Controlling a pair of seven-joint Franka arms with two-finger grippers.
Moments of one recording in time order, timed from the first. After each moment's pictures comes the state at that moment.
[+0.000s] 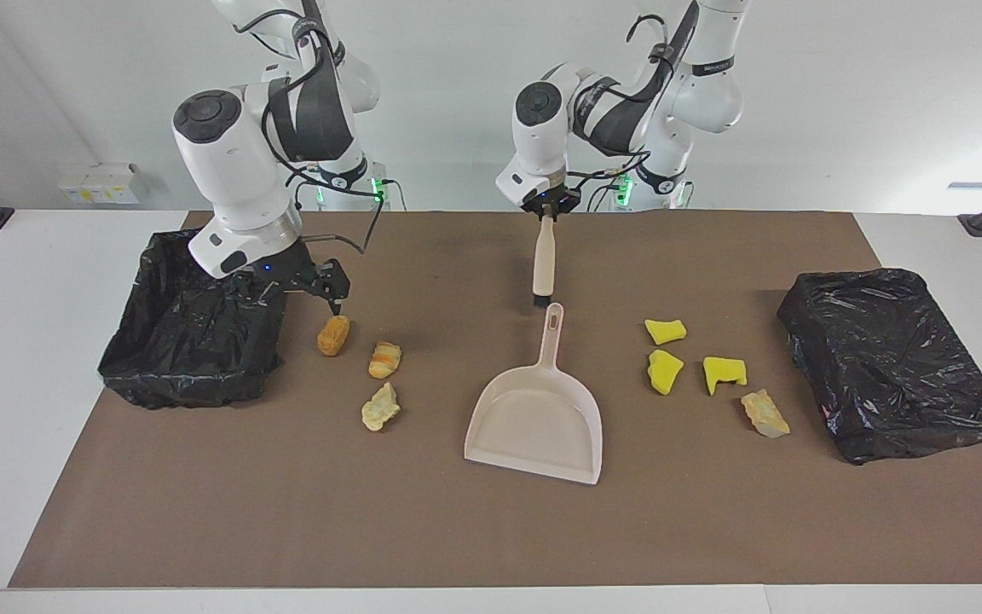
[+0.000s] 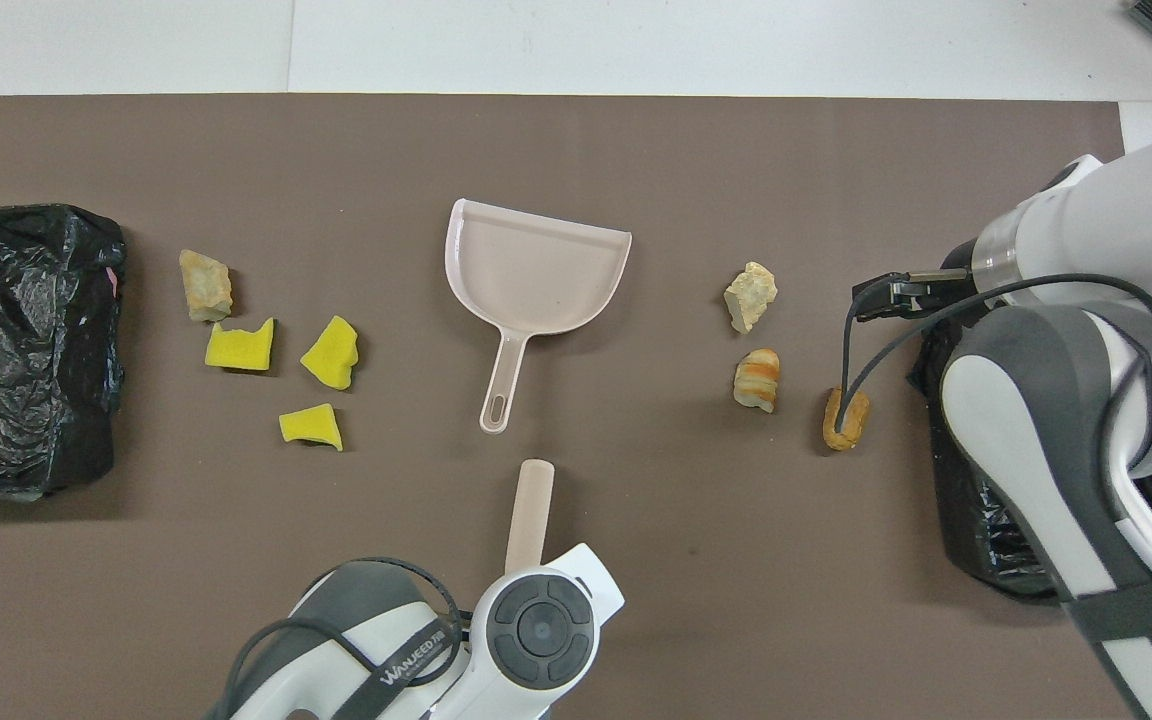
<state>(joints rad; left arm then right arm) -0.78 -0.13 -0.05 -2.23 -0.10 1.76 -0.63 0.04 0.10 0.11 -1.78 0.02 1.93 0.19</state>
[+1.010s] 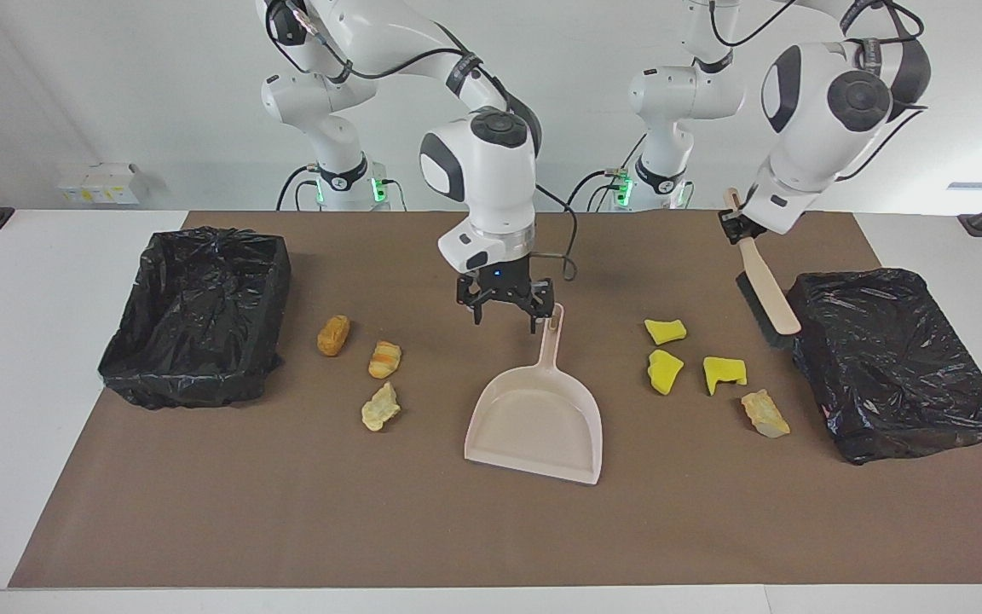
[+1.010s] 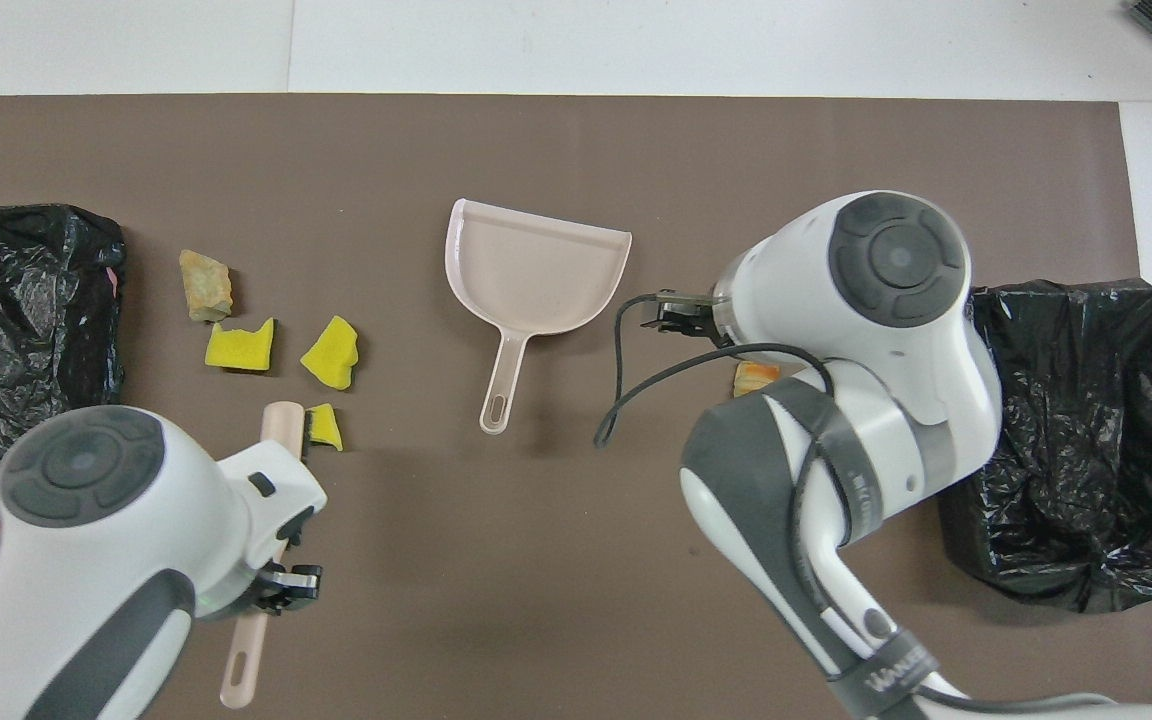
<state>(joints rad) -0.05 -0.06 -0.04 -1.91 0.07 1.60 -0.17 0.54 0.43 0.11 -1.53 -0.20 2.15 1.02</state>
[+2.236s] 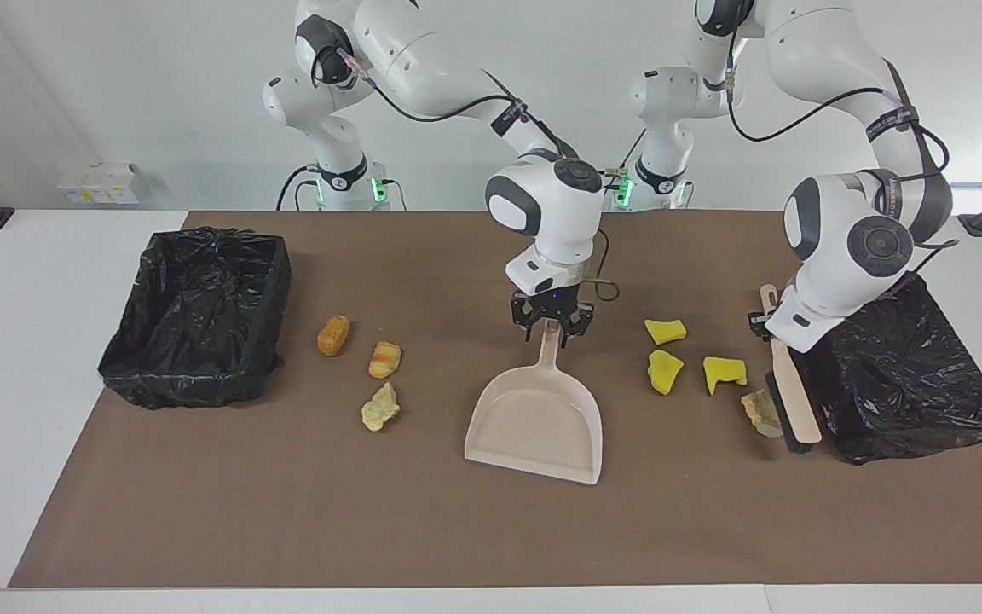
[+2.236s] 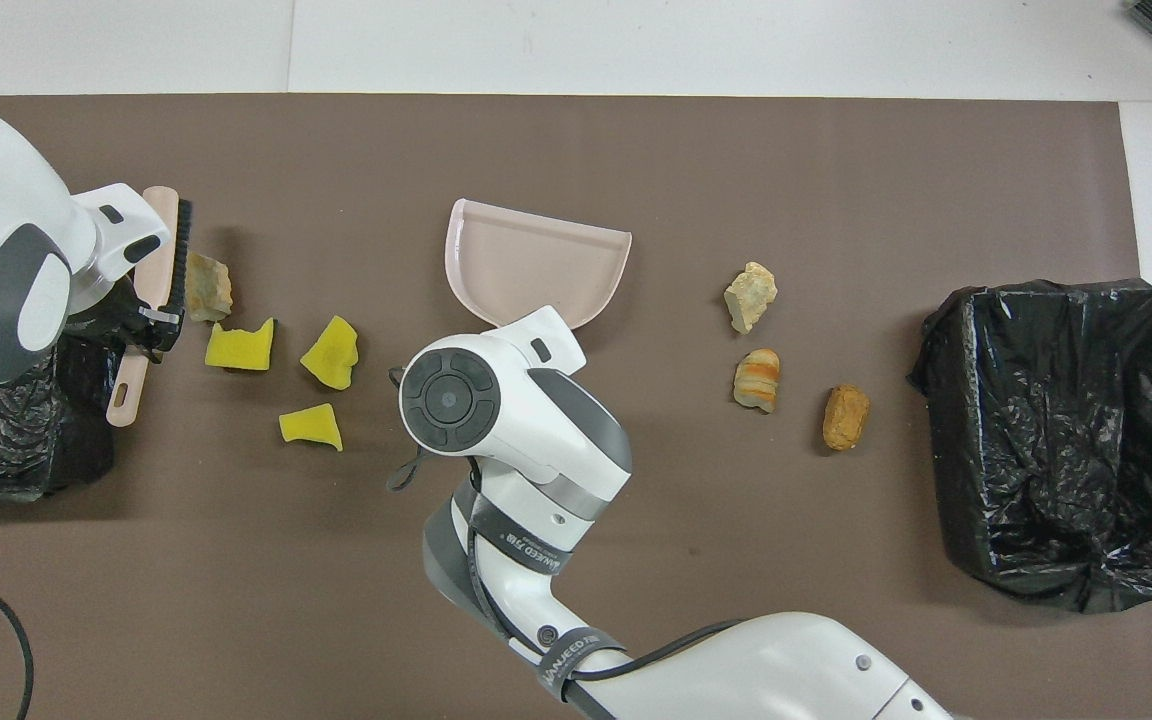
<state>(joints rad) -0.01 0.30 -0.05 -1.72 0.18 1.77 -0.02 0.63 0.56 0.12 -1.50 -0.27 2.14 1.10</state>
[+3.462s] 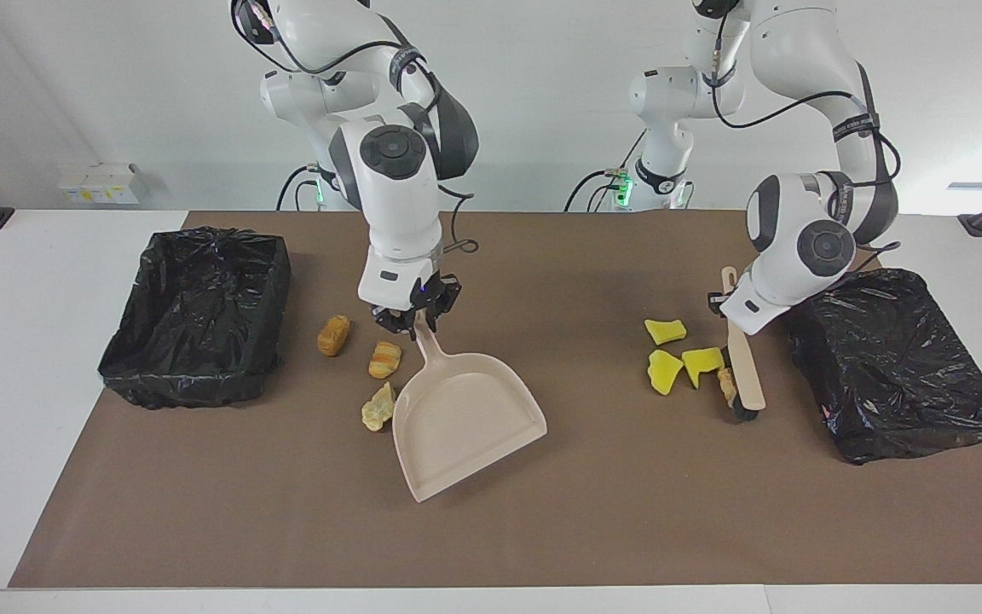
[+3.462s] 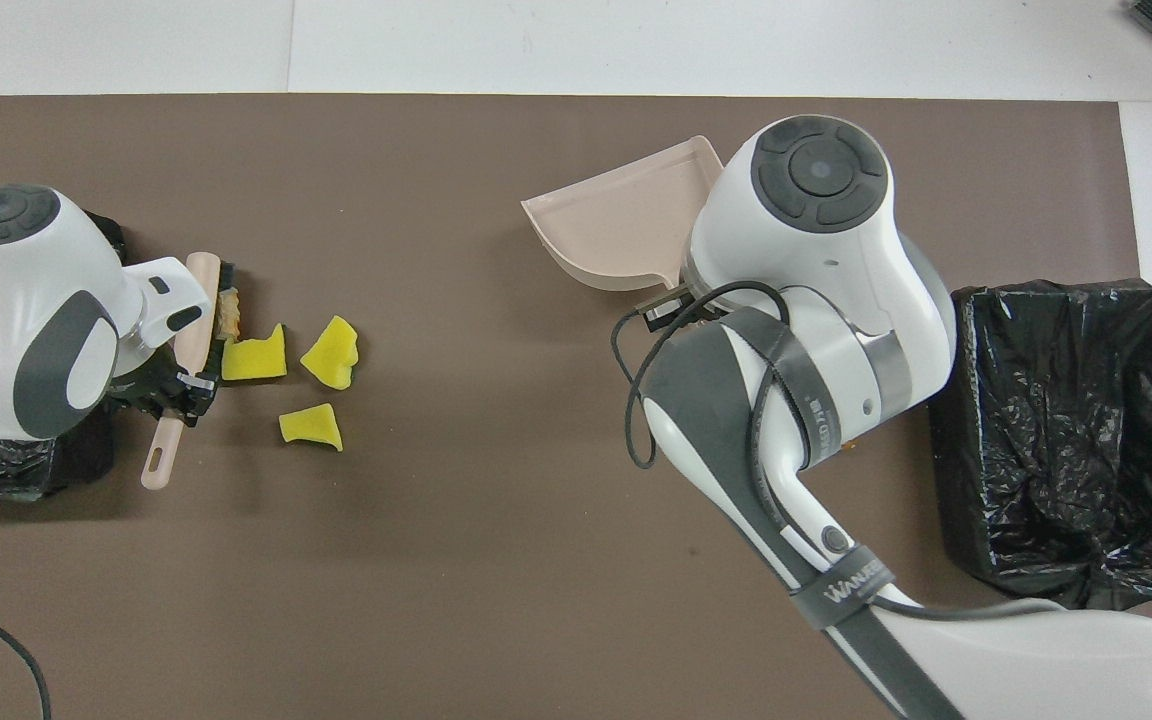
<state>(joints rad) -0.07 0.18 -0.07 -1.97 0.09 1.79 -0.06 0.26 0.34 0.12 -1.52 -0.06 1.84 -0.19</state>
